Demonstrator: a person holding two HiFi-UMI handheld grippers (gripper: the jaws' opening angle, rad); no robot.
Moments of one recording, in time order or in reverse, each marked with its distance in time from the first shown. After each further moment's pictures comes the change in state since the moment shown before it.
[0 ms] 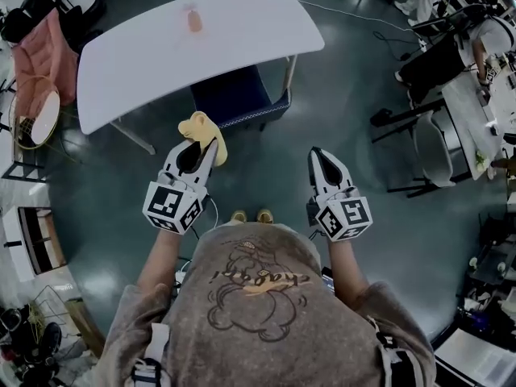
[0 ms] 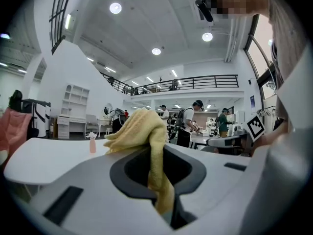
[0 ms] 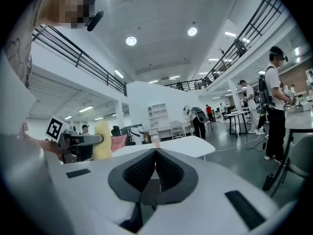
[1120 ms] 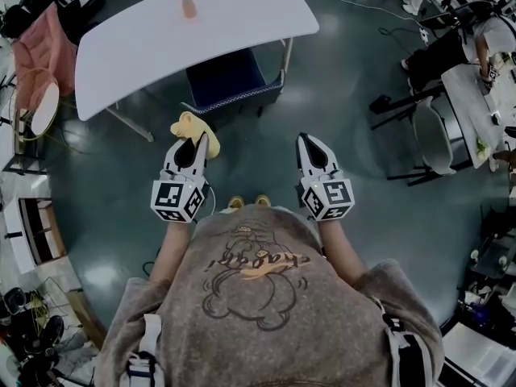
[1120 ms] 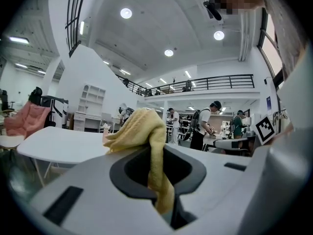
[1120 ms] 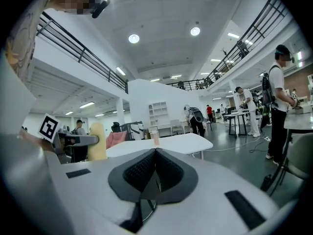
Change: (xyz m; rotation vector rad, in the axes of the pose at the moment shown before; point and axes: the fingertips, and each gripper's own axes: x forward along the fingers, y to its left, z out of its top) left arm -0.011 -0.018 -0.065 -0.079 -0.020 0.170; right arm -0.015 -0.020 -0.052 -0.034 0.024 -0.001
